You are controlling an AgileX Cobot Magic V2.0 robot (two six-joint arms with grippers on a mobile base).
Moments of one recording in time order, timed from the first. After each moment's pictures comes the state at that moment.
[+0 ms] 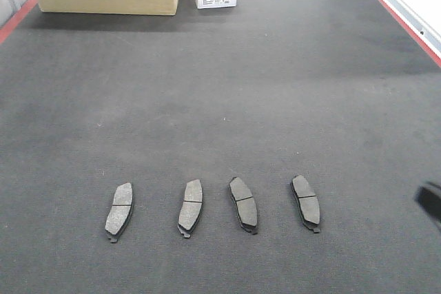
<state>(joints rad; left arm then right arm) -0.55 0.25 -0.42 0.19 0.35 -0.13 0.54 0.33 -0.40 -0.33 0.29 0.30</state>
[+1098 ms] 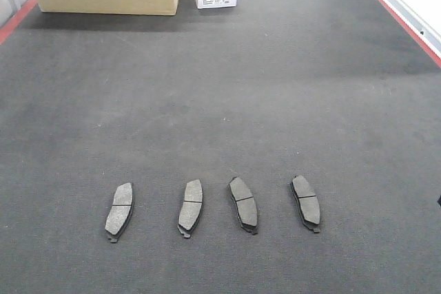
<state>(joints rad) -0.55 0.25 -0.42 0.18 0.35 -0.13 0.54 0.26 -0.39 -0.33 0.29 0.30</state>
